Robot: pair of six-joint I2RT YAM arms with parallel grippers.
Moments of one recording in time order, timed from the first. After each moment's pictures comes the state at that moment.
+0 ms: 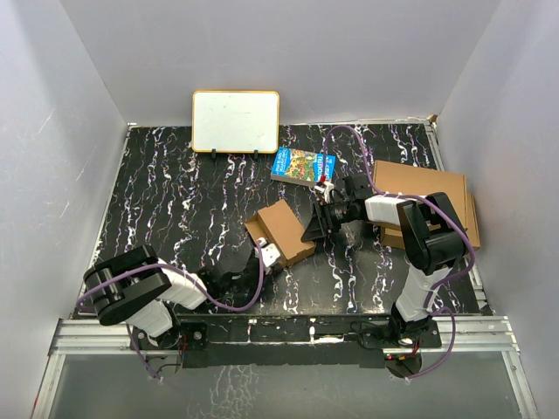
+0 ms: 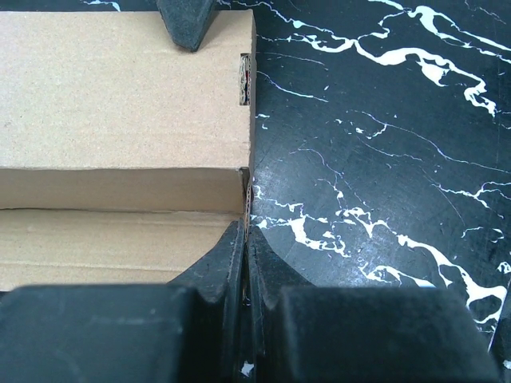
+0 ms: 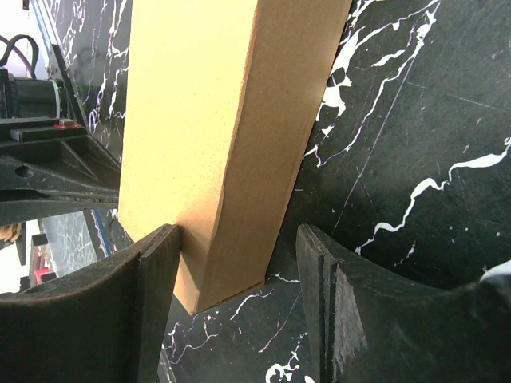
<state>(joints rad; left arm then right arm) -1.02 1.50 0.21 0.94 0.04 0.05 0.26 1.82 0.91 -0.15 -0.96 0.01</state>
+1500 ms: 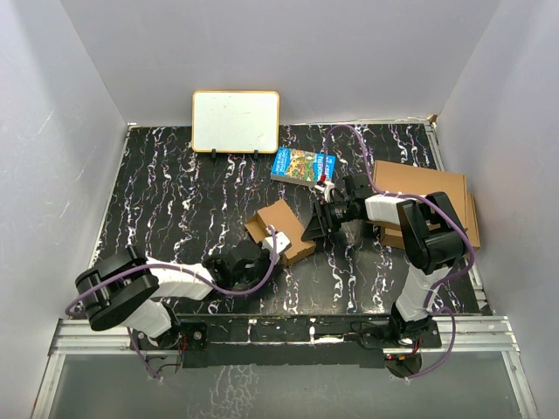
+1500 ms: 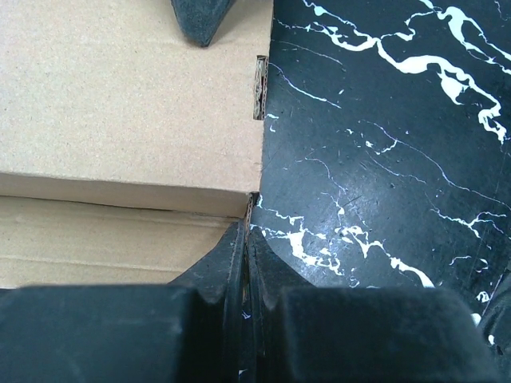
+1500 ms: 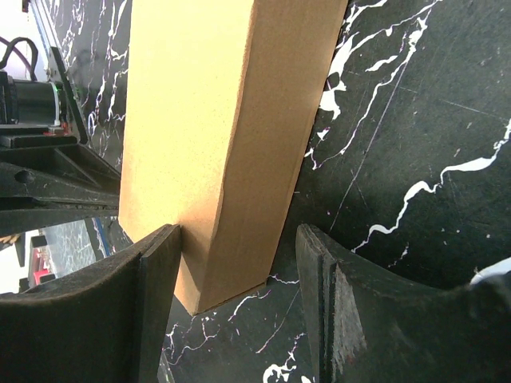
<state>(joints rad) -1.01 1.44 0.38 0.58 0.00 -0.06 0.26 1.82 0.91 -0.15 -0.96 0.01</state>
